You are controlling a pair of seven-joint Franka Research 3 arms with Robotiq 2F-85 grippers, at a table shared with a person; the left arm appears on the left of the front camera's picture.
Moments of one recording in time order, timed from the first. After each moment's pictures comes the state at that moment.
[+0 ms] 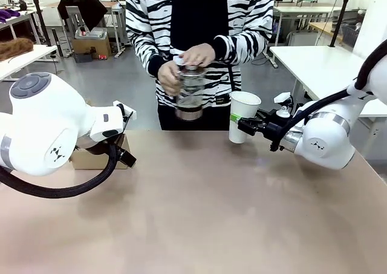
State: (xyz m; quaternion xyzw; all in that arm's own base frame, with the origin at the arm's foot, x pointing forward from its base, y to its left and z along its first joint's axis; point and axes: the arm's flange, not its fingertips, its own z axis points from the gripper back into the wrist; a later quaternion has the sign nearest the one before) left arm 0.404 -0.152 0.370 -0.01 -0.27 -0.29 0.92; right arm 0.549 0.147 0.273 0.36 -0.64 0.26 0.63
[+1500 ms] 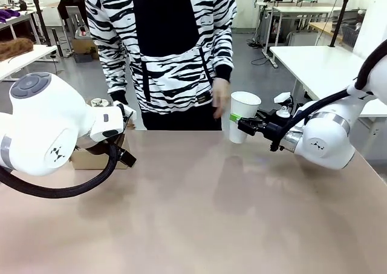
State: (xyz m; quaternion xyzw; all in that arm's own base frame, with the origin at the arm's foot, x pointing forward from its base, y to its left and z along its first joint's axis) left arm 0.404 -0.152 0.370 -0.01 -0.27 -0.29 0.92; right arm 0.549 0.147 0.273 0.36 -0.64 0.26 0.63
